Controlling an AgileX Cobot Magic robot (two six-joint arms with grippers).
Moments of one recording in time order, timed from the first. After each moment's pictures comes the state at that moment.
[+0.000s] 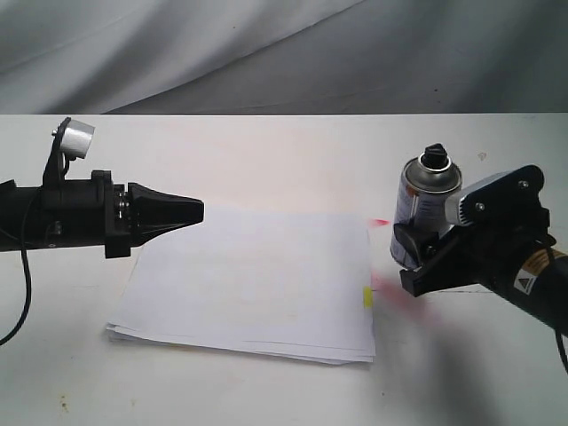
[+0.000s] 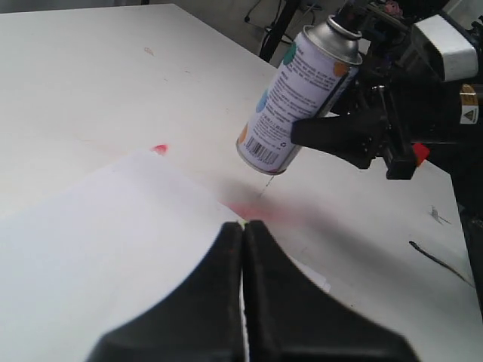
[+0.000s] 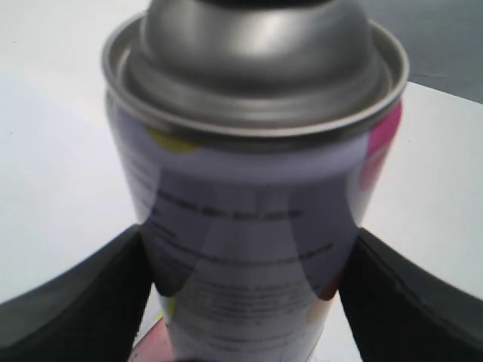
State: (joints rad) left arm -0.03 1.85 -0.76 -1.70 1.21 2.09; right arm 0.29 1.64 -0.37 -0.17 -0.78 -0.04
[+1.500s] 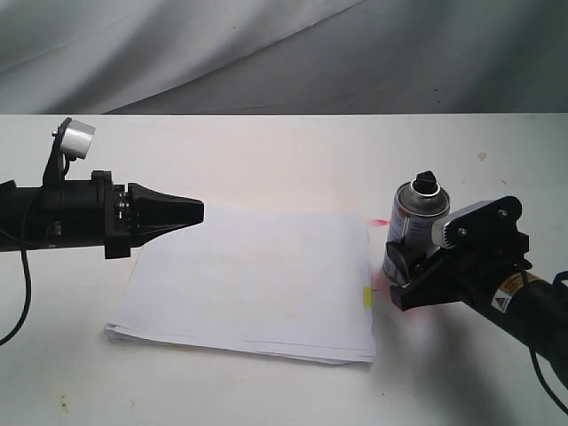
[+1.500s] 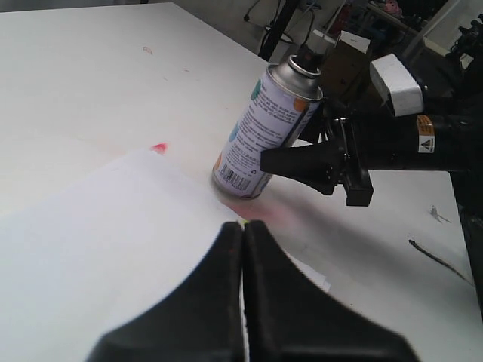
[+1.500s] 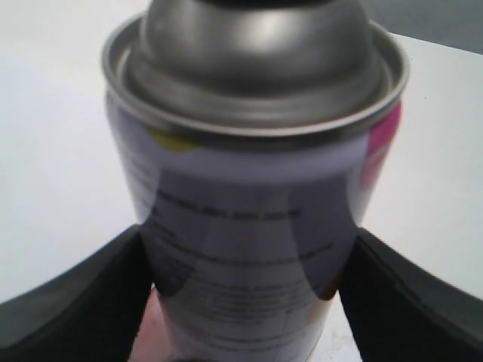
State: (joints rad) left arm -0.03 1.85 -0.76 -1.70 1.21 2.09; right arm 0.29 1.88 -0.37 -0.13 -1.01 -0.05
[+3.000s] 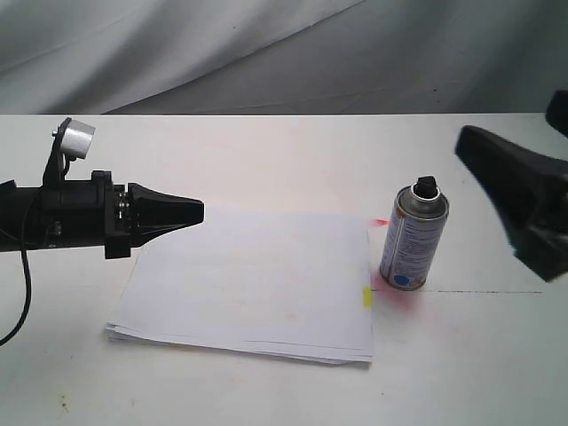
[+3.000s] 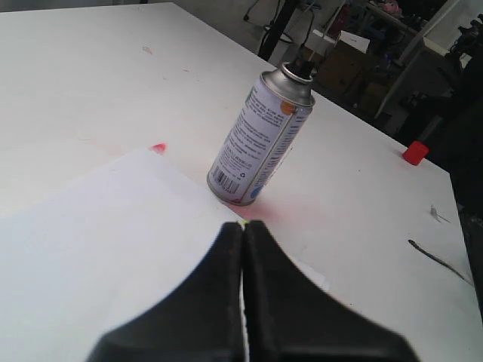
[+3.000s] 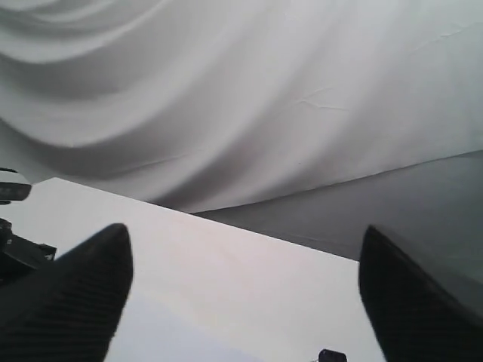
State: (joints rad) left arm -0.03 1.85 -0.76 -1.70 1.21 2.09; right arm 0.49 0.70 -0.35 -0.06 -0.28 0.08
